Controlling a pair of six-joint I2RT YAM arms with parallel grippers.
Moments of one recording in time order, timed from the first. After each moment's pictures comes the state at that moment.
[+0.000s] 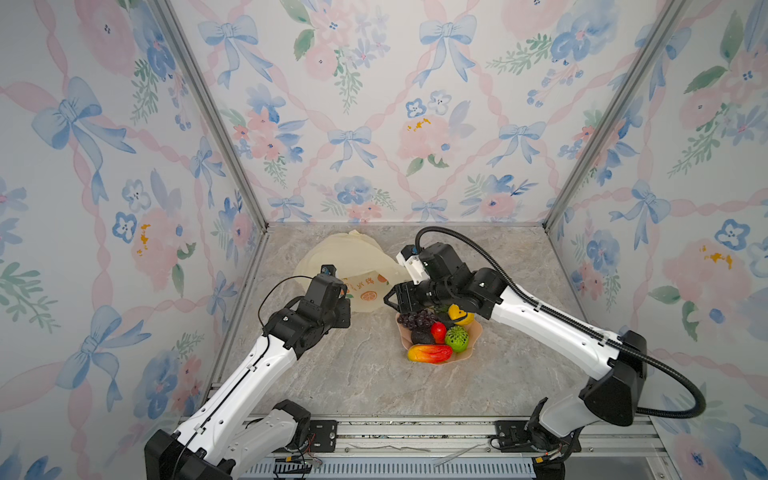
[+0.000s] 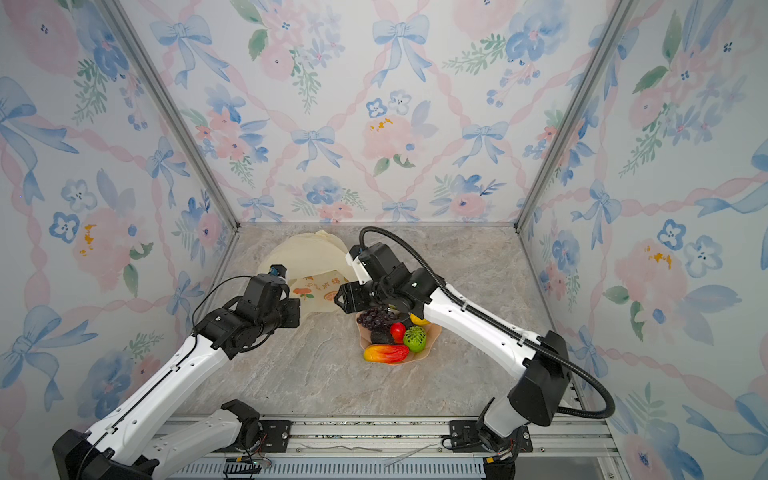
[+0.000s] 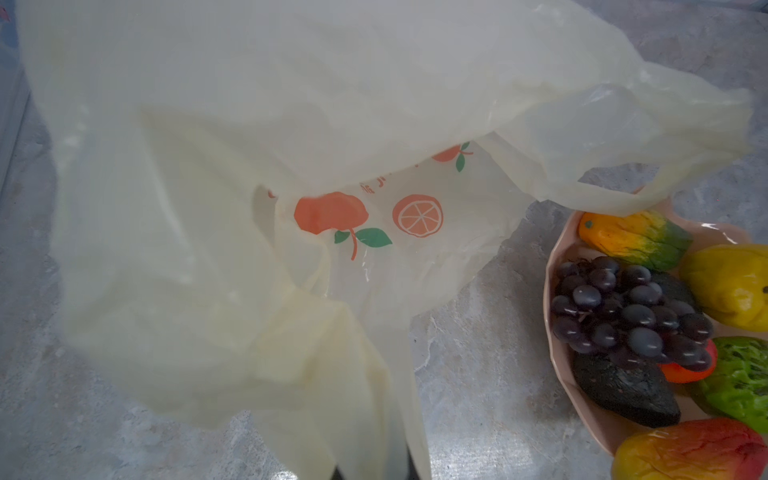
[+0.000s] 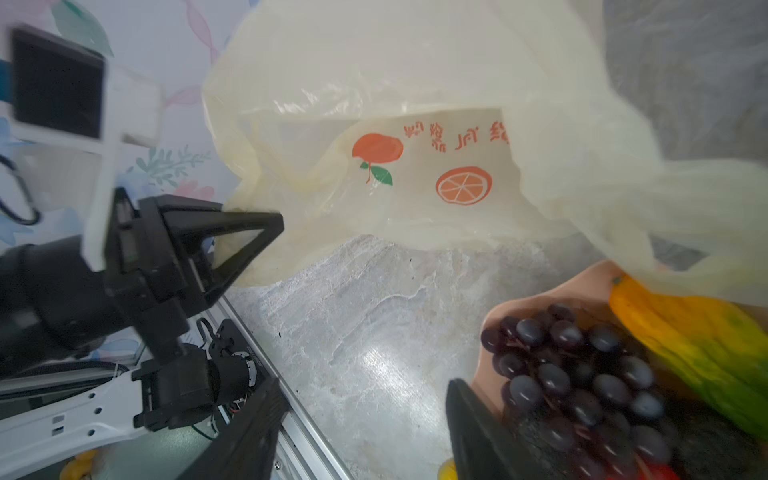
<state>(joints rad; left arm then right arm) -0.47 1.00 0.92 -0.76 -0.19 -0.39 0.87 1.61 1.47 -0.64 -0.22 0.53</state>
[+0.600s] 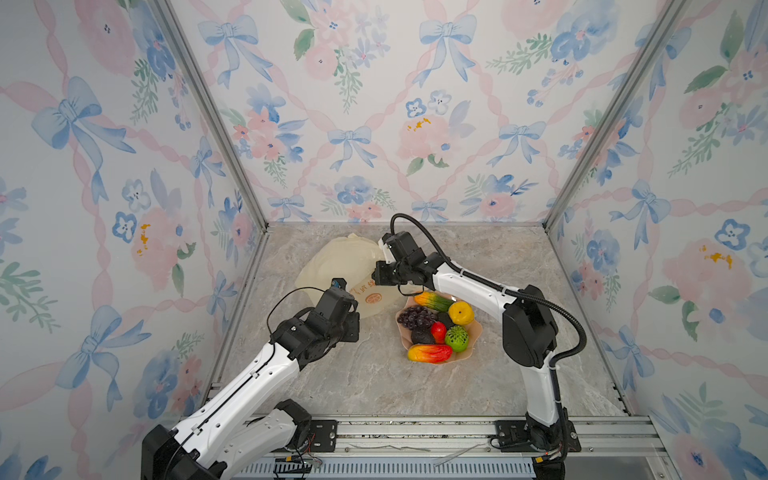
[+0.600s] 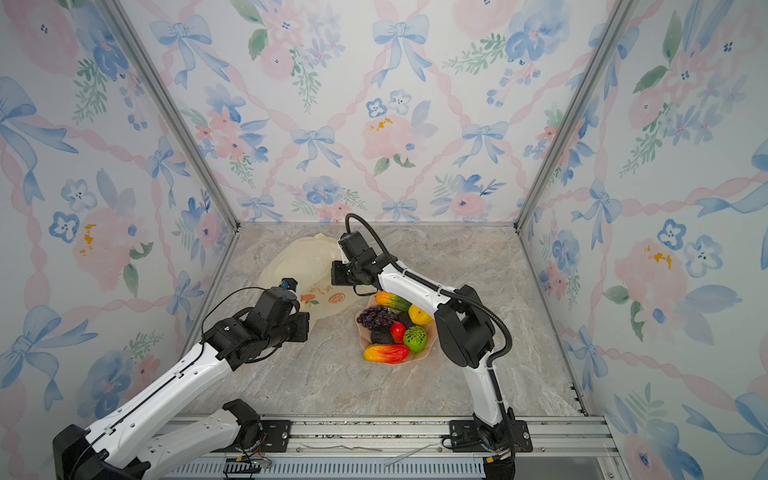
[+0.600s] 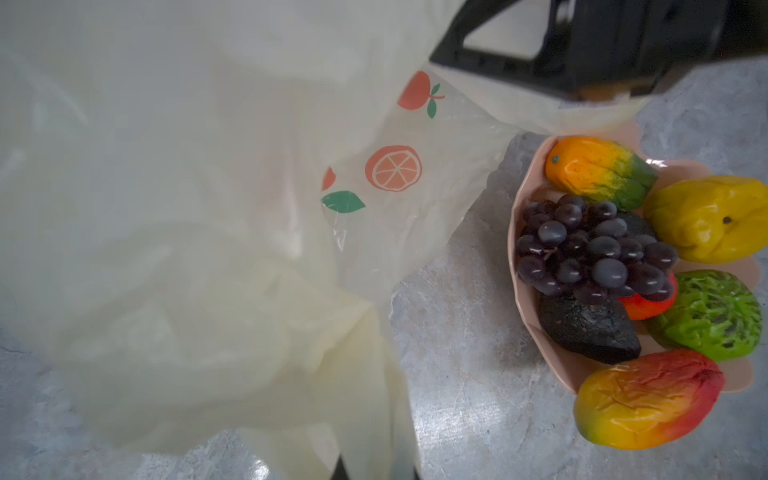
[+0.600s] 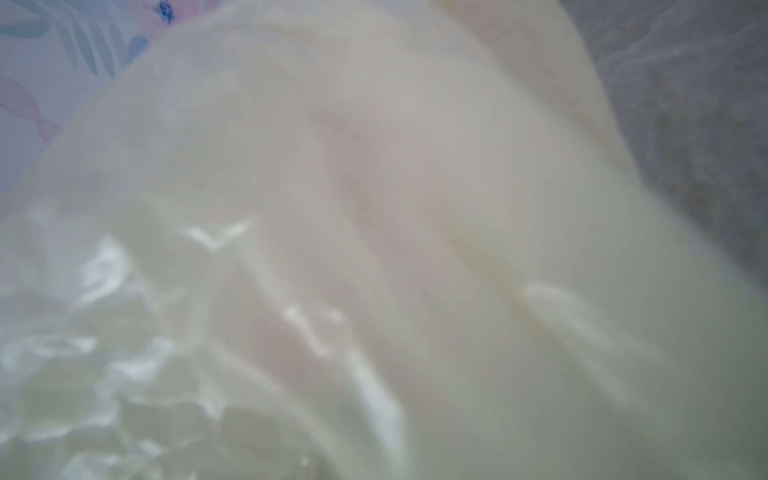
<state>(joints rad) -0.61 0.97 0.82 -0.76 -0.17 -0.50 0.74 2.11 1.82 -0.43 -0.18 0.61</state>
